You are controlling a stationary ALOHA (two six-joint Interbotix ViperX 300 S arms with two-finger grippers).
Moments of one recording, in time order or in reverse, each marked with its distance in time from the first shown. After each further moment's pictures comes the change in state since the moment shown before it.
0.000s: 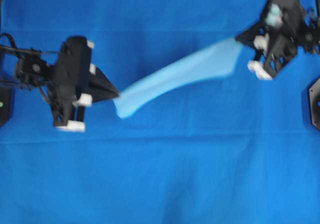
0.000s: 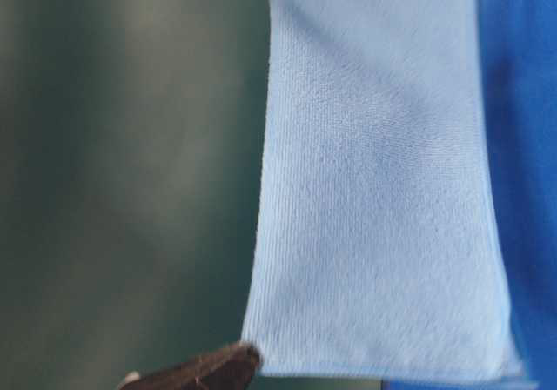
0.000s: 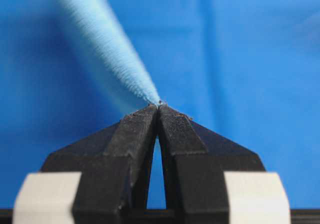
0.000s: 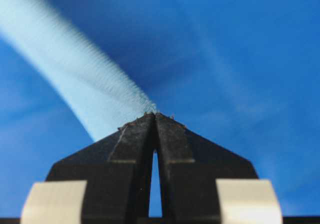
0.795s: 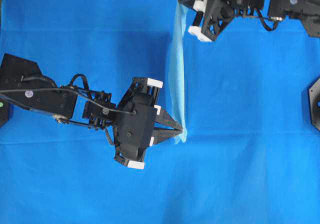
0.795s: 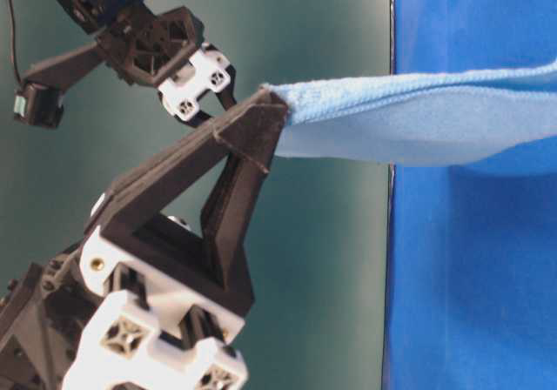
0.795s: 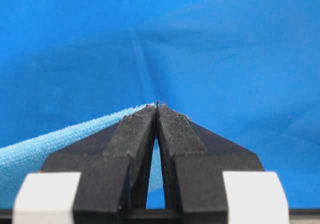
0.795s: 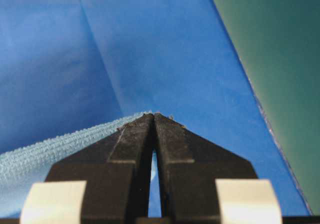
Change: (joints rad) left arm -0.121 0.365 -0.265 0.005 -0.204 0.117; right arm -0.115 0.402 -0.328 -0.184 -0.173 -0.023
